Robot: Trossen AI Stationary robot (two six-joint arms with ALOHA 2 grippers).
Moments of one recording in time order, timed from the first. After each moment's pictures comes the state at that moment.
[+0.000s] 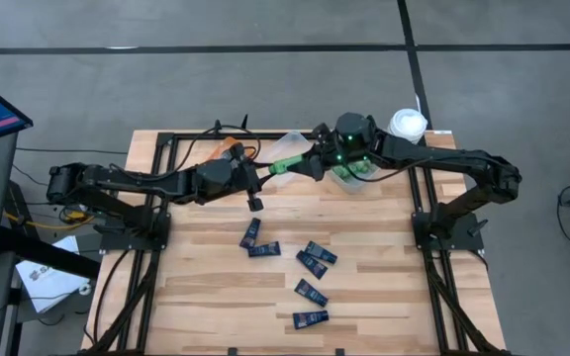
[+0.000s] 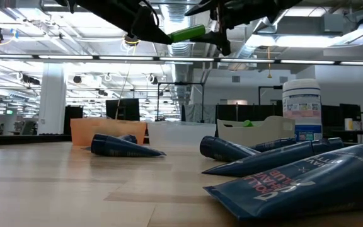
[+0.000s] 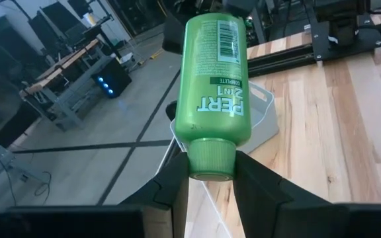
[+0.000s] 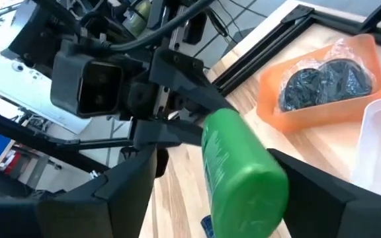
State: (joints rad) left arm 0.08 1.28 0.84 0.17 -0.44 0.37; right arm -0.32 1.46 1.18 -0.06 -0.37 0.62
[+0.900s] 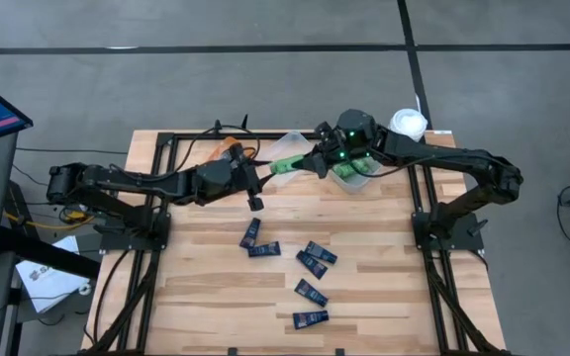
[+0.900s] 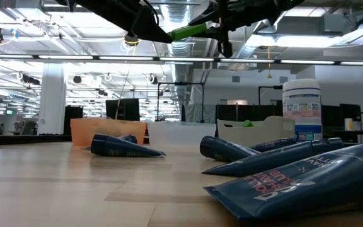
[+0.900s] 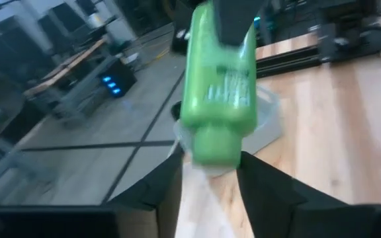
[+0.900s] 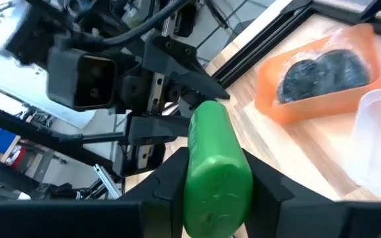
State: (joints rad) left arm 0.08 1.28 0.84 0.18 -0.47 0.36; right arm -0.37 1.45 1.18 -0.09 -0.42 0.62
